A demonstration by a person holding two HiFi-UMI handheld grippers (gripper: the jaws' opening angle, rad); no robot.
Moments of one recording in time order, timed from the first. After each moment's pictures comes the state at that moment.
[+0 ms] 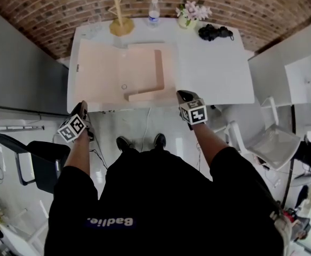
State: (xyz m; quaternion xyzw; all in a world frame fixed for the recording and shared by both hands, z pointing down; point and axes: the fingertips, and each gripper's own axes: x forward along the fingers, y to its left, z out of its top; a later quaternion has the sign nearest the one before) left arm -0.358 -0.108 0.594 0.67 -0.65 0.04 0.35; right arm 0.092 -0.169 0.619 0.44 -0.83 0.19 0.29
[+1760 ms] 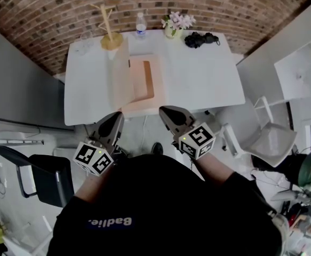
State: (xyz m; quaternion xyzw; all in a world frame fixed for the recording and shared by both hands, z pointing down) left arm -0.102 -0.059 0.356 0.88 -0.42 -0.06 0.20; right arm 0.024 -0.076 0.392 0.35 -0.93 0.14 0.06
